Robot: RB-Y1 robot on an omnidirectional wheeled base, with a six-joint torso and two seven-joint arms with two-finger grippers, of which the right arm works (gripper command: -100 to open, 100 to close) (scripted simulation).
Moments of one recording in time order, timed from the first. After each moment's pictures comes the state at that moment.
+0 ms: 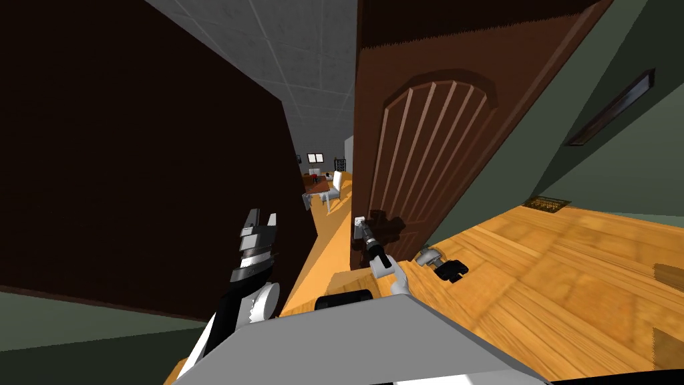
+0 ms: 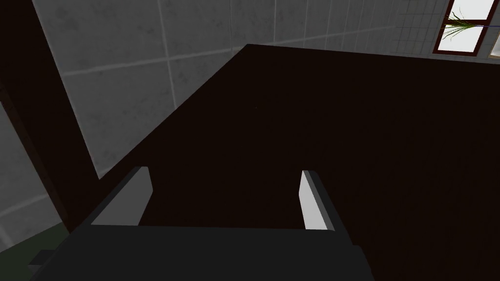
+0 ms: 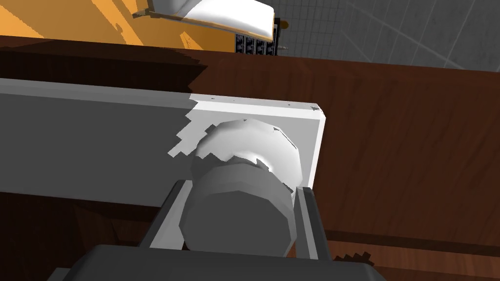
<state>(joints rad) 0.06 -0.09 0.11 -1.36 -0.02 -0.29 -0.04</state>
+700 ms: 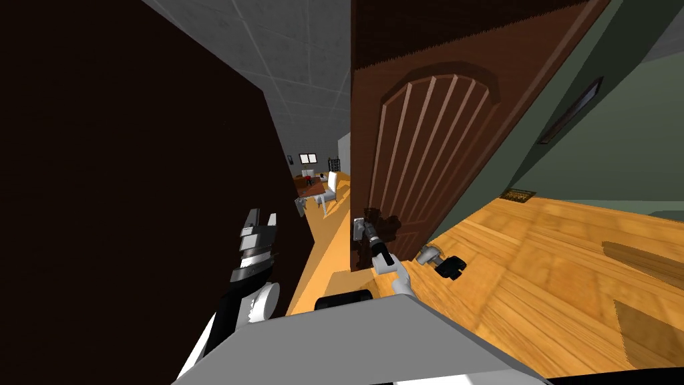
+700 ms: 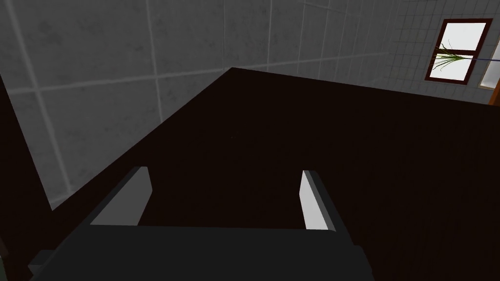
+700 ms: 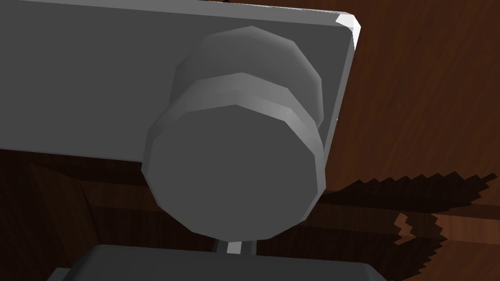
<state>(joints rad) 0.04 -0.08 0.03 -1.34 -0.03 -0.29 -0.01</state>
